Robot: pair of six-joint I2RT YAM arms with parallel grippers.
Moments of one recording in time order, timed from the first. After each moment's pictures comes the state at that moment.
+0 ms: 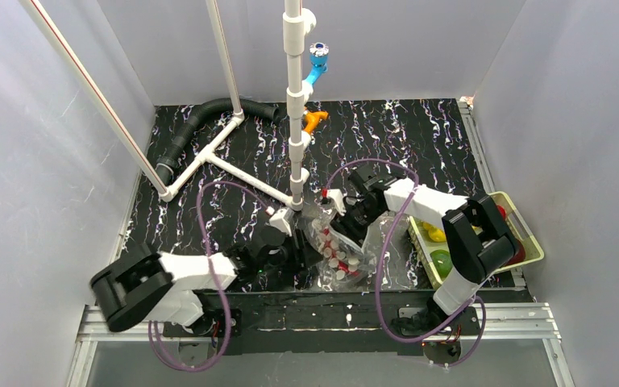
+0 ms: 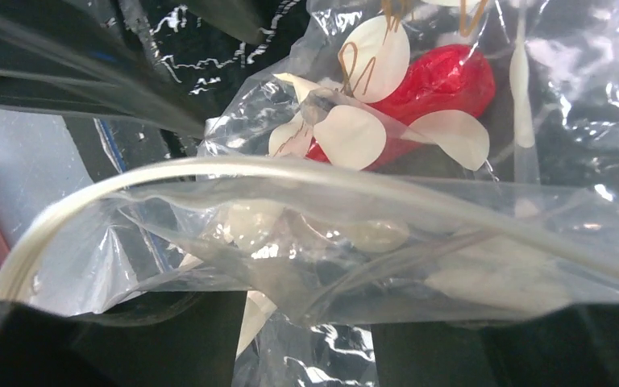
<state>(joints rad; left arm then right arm) -0.96 1.39 0.34 0.48 0.03 -0.92 0.64 1.67 1.02 -0.74 -0.71 -0.39</state>
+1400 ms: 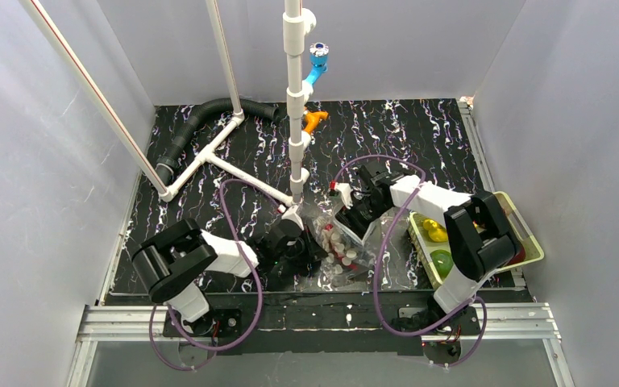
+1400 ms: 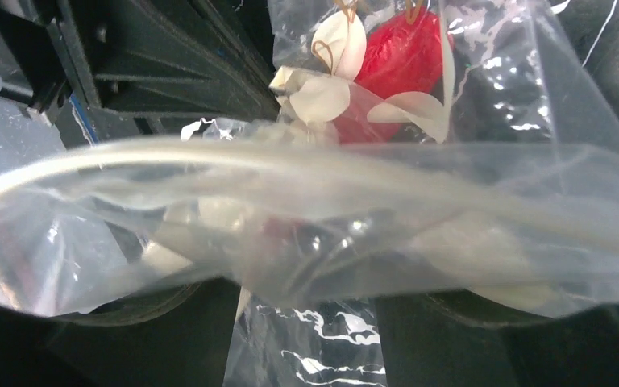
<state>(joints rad) -0.94 1.57 0.43 0.51 0.02 -1.03 0.54 1.66 1.02 -0.74 -0.70 -0.34</state>
